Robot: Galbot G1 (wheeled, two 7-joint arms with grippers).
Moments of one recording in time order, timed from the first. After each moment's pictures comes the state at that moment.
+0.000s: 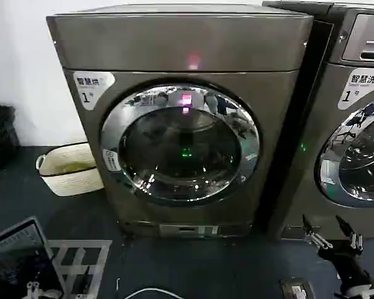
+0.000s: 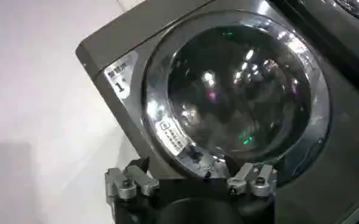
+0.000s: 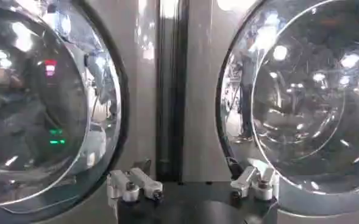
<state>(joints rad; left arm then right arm) 1.85 -1.45 -0.95 -1.99 0.17 -0.82 0.19 -1.69 1.31 0.94 2.41 0.35 -0.37 -0.11</state>
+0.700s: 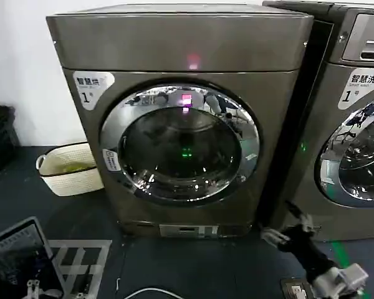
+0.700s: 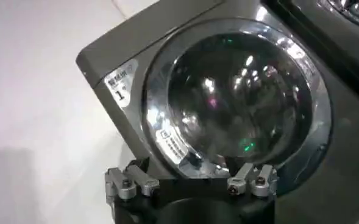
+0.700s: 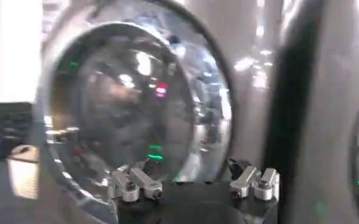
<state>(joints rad) 1.86 -1.48 -0.95 -2.06 0.18 -0.82 0.20 -1.36 0.98 0.51 2.25 0.40 -0.18 -0.20</state>
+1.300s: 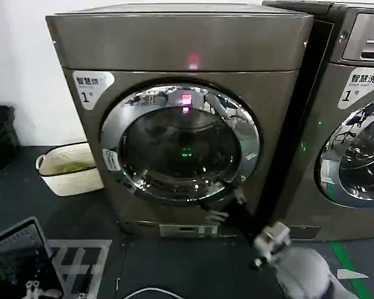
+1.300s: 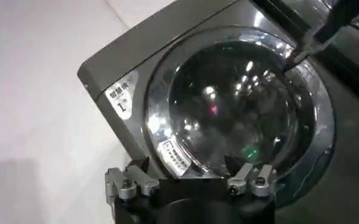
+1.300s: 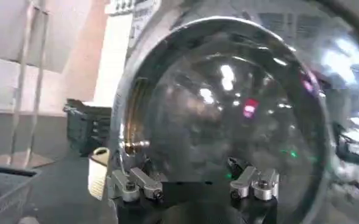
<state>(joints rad) 1.90 -1.53 -0.96 -2.10 0.22 -0.82 0.20 -0.82 0.99 0.03 1.98 0.40 -0.17 -0.15</state>
